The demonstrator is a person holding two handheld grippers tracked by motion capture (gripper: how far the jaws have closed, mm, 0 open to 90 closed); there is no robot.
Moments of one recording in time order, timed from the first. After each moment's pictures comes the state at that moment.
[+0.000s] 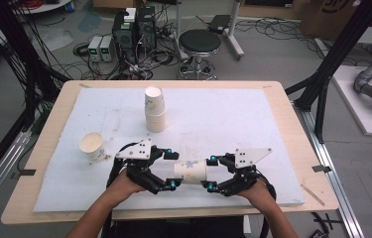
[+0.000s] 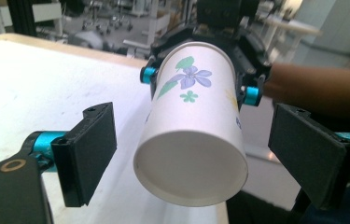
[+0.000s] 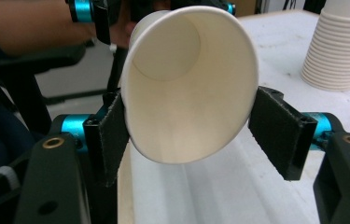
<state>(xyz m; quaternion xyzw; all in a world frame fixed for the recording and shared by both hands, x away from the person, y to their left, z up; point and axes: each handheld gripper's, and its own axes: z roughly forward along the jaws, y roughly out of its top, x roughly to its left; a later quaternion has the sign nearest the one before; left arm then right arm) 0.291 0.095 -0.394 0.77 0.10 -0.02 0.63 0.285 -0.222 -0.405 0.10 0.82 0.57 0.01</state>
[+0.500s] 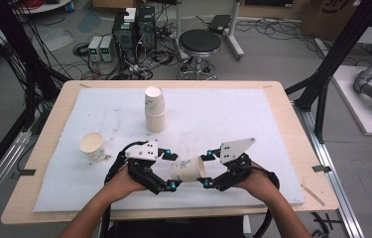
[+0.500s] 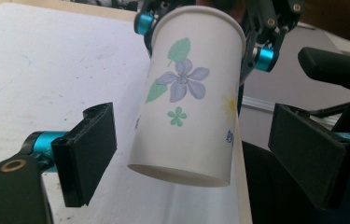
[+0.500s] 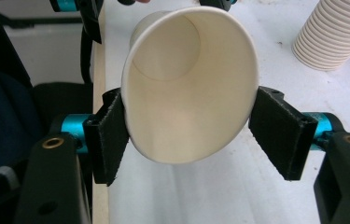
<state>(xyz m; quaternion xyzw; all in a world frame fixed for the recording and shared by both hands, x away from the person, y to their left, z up) 0.292 0.090 -0.388 0.83 0.10 0.01 0.55 0.295 -0.198 -0.370 0.06 0.90 0.43 0.06</state>
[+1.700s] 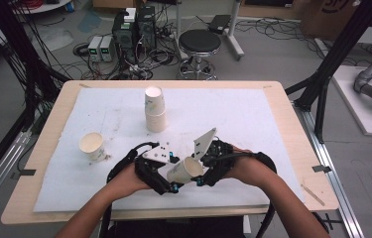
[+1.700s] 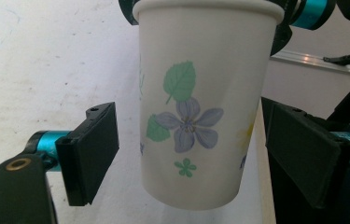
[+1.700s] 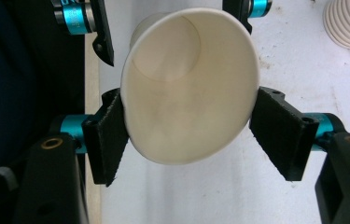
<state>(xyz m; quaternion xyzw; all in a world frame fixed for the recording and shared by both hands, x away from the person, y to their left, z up) 0.299 0.072 -0.390 0.89 0.08 0.02 0.45 0.304 -0.143 -0.334 0.00 0.97 0.24 0.07</state>
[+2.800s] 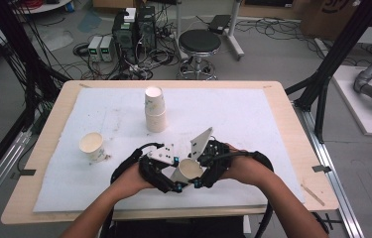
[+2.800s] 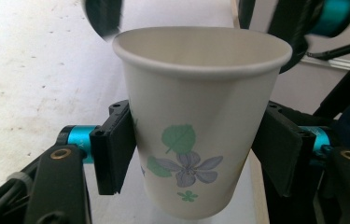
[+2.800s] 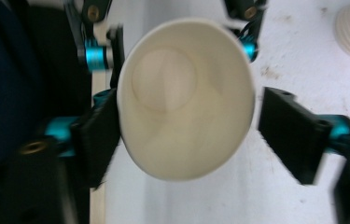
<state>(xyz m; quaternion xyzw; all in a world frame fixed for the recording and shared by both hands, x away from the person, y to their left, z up) 0.303 0.064 -0.396 0.89 0.07 -0.01 0.45 0.306 -0.137 -0.336 0.00 0.97 0.26 0.05</state>
